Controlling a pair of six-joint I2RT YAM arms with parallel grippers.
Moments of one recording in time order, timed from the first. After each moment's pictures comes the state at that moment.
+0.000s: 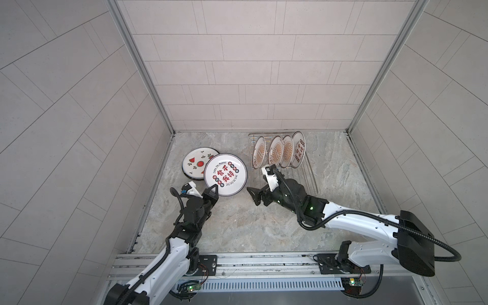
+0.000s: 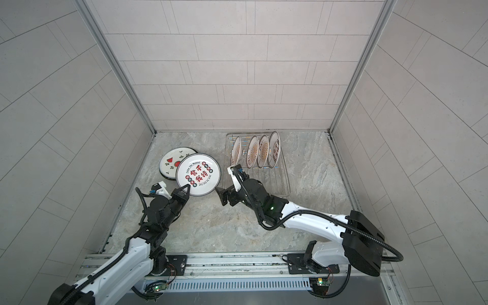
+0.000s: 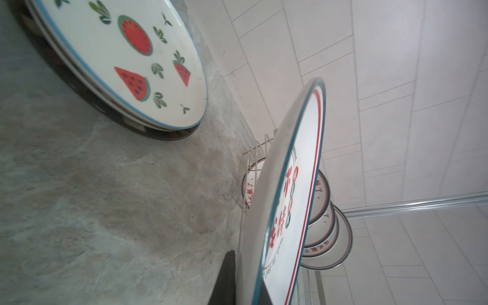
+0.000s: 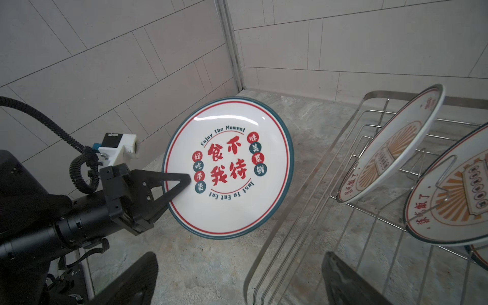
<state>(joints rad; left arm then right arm) -0.30 0.71 0.11 0.31 -0.08 -1.14 0.97 1.32 0.81 0.22 0.15 0.31</state>
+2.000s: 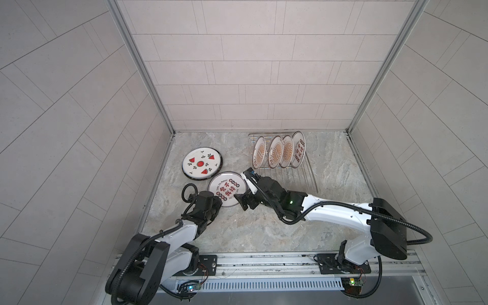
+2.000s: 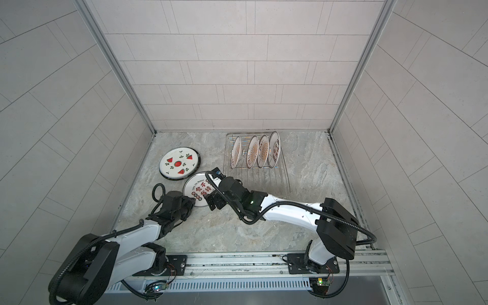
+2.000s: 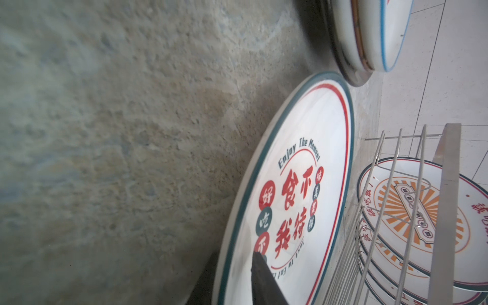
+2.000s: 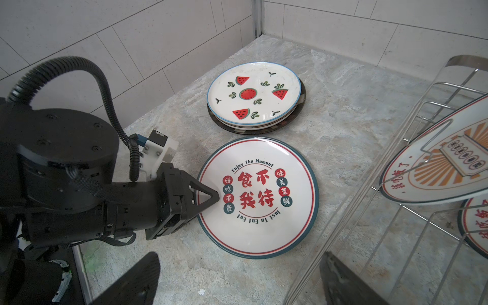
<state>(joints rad) -0.30 1.14 0.18 0.22 -0.04 -1.38 1.04 1.53 1.02 0.02 0.15 0.26</state>
